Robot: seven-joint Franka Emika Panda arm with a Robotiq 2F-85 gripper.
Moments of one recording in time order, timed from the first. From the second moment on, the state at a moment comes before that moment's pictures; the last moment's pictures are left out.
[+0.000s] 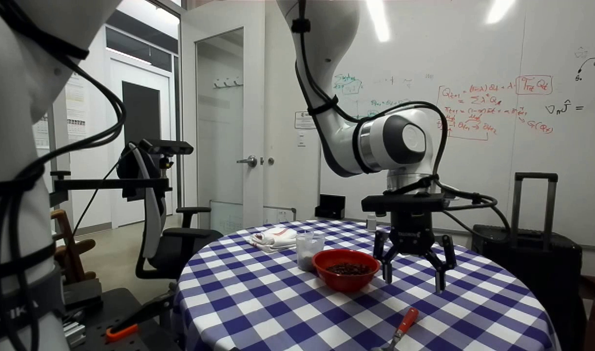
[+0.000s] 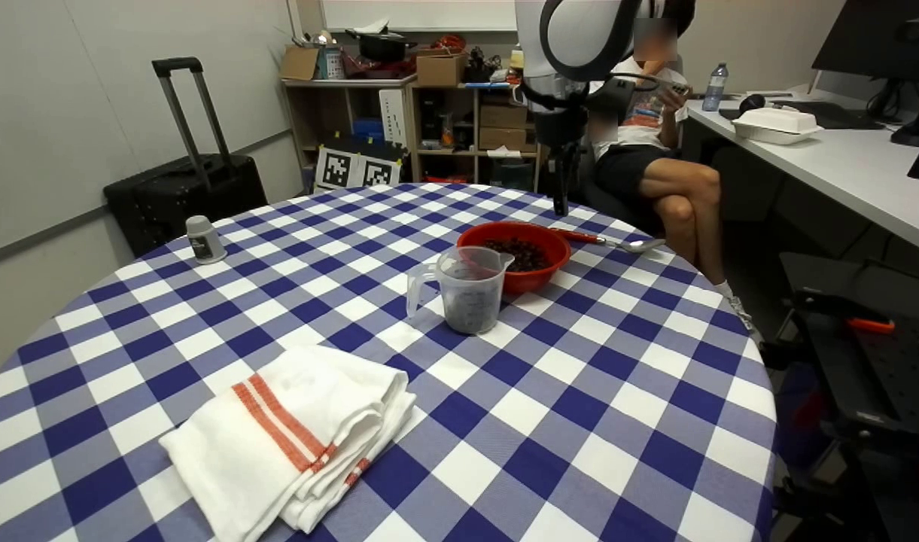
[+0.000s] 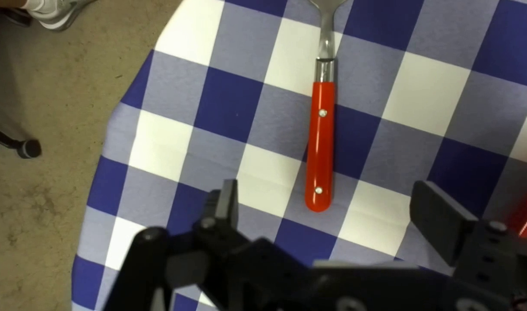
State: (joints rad) arm -0.24 0.55 -0.14 -1.99 -0.23 2.42 -0.20
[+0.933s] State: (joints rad) arm -0.26 0.68 -0.13 -1.90 -0.21 2.42 -0.21
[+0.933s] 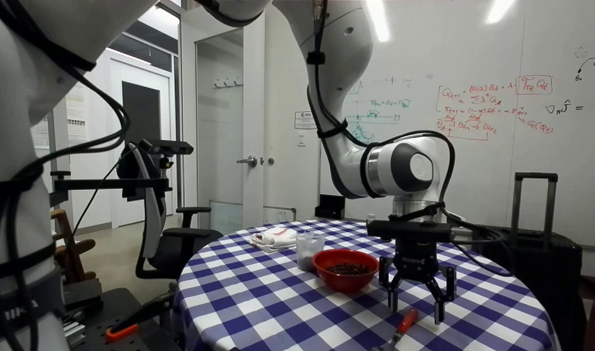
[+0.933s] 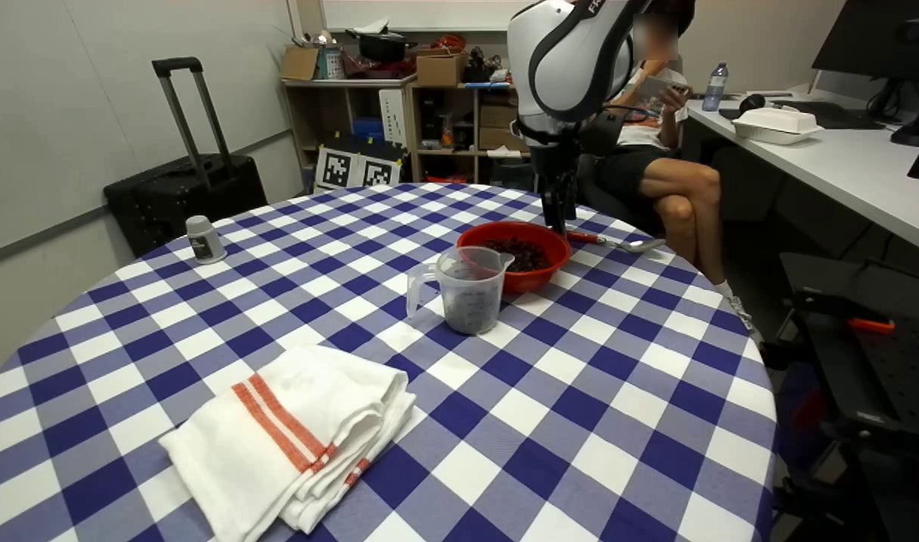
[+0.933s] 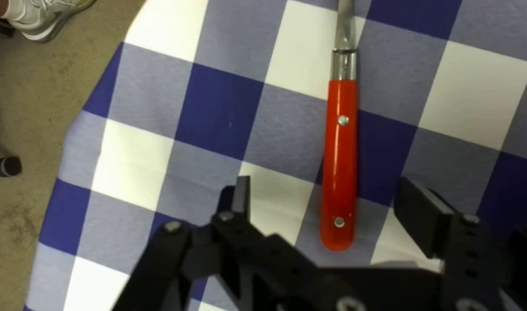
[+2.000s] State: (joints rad) arm -0.27 0.69 -0.11 -1.85 -0.18 2.42 -0.24
